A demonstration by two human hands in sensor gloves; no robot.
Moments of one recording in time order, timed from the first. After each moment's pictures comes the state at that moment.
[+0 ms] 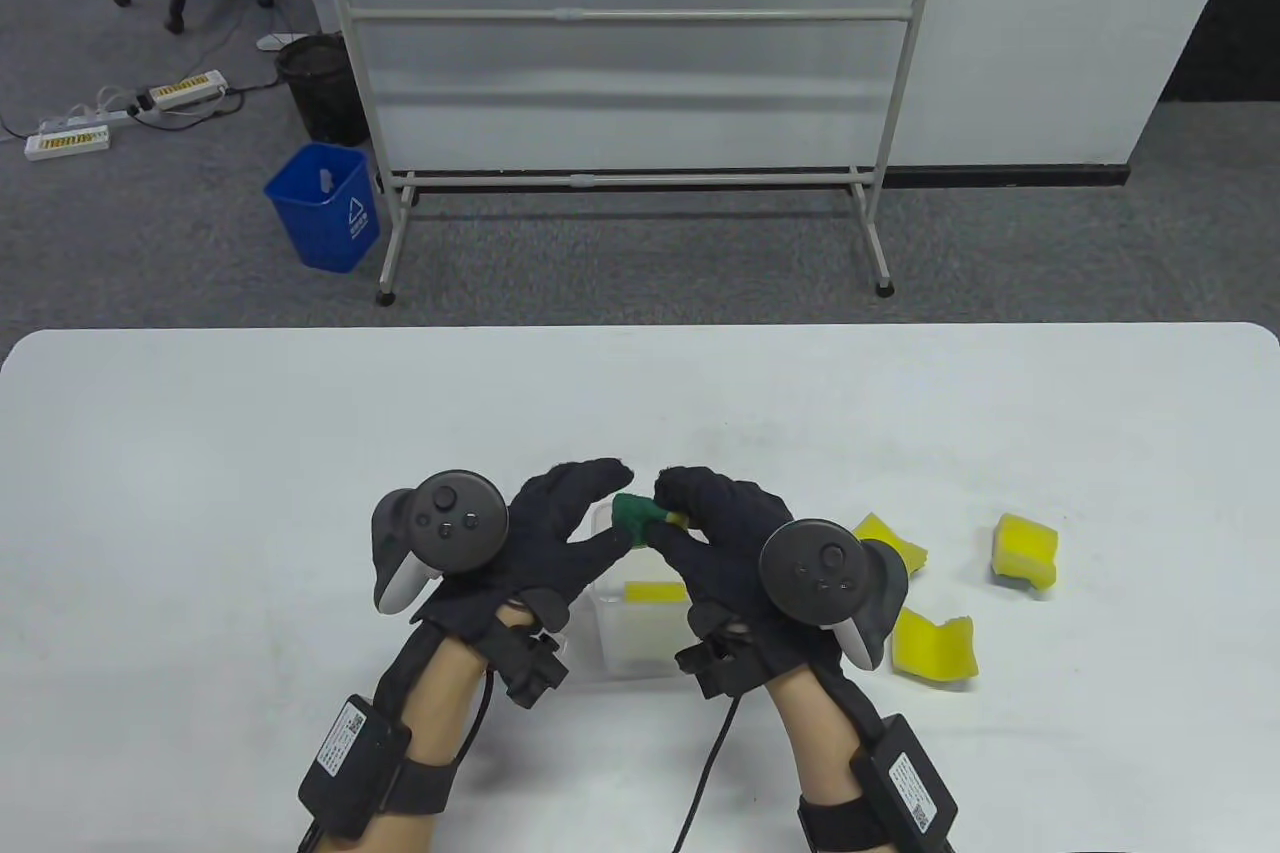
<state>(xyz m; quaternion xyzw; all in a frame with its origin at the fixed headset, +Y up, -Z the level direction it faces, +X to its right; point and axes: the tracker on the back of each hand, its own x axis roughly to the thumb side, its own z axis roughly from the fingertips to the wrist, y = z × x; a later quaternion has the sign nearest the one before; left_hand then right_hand) -0.157 -0.614 -0.373 0.02 -0.26 0.35 0.90 0.084 -0.602 -0.341 0.12 -0.21 0.89 0.38</state>
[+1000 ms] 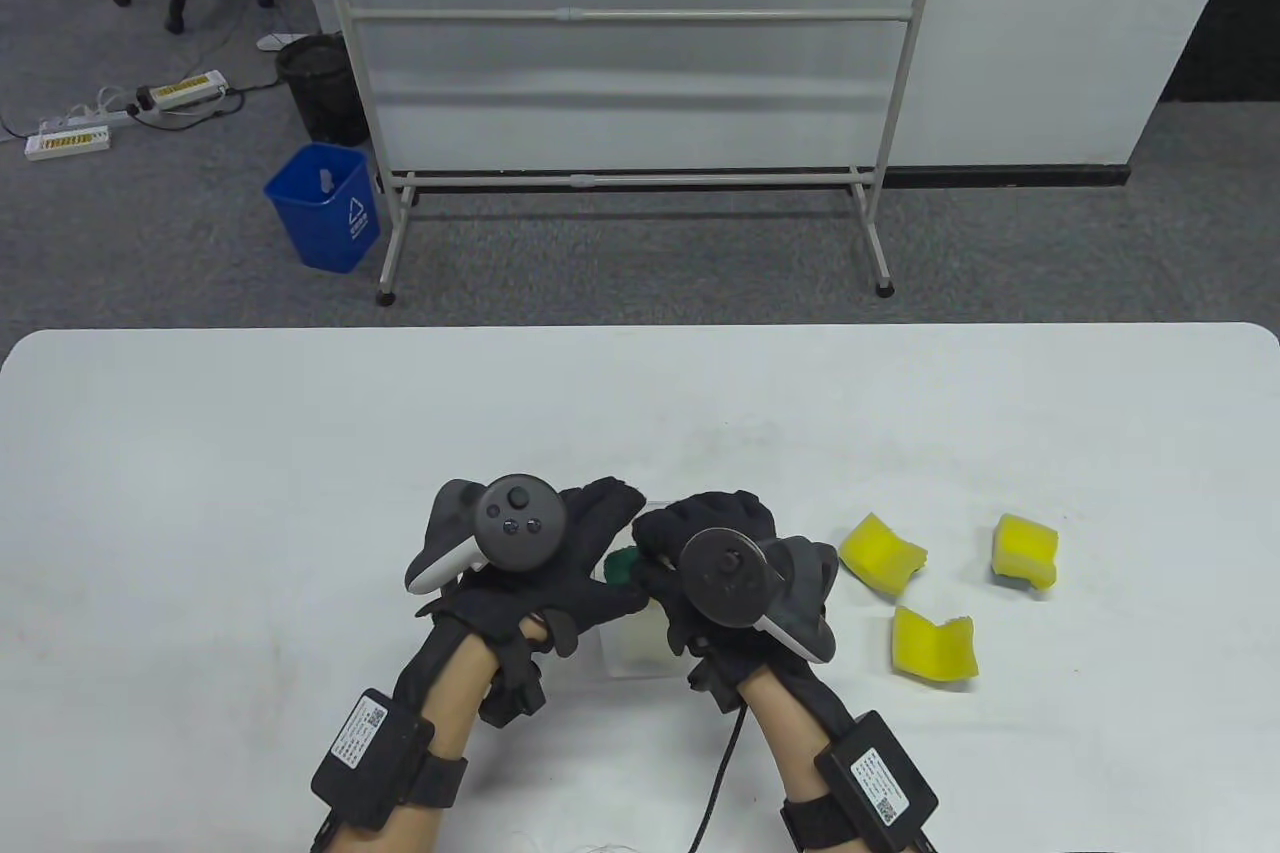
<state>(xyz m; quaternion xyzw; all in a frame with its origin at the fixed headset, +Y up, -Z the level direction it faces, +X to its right) -0.139 -0.641 -0.382 -0.11 -0.27 0.24 0.93 0.052 -0.629 -0.350 0.15 -0.17 0.95 0.20</state>
